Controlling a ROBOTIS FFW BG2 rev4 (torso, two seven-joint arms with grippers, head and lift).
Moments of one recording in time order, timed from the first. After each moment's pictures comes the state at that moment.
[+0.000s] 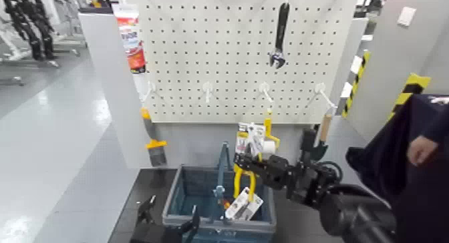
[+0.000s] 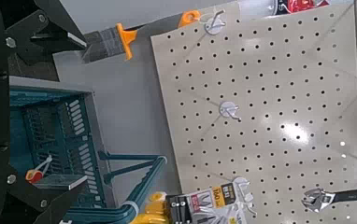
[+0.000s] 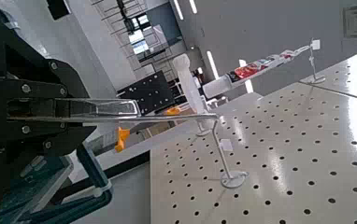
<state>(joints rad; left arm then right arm) 0.31 0.19 -0.30 -1.89 -0.09 0.01 0.21 -0.46 -0.18 0.30 -1.07 -0.57 0.20 1.01</state>
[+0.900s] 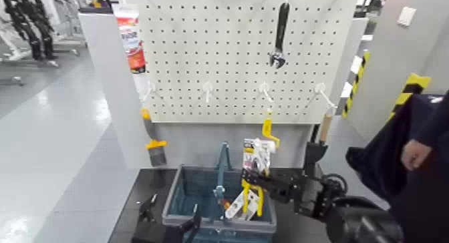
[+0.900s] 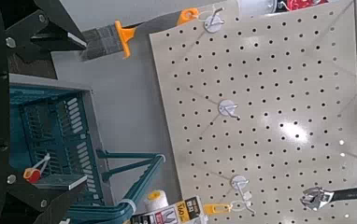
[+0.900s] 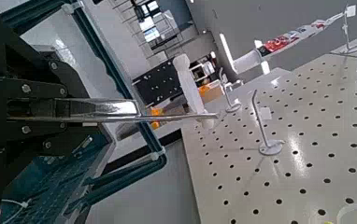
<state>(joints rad) 0.31 0.19 -0.31 -1.89 -0.08 0.01 0.21 -0.46 -0.20 0.31 -0.97 -0.55 0.18 0.99</state>
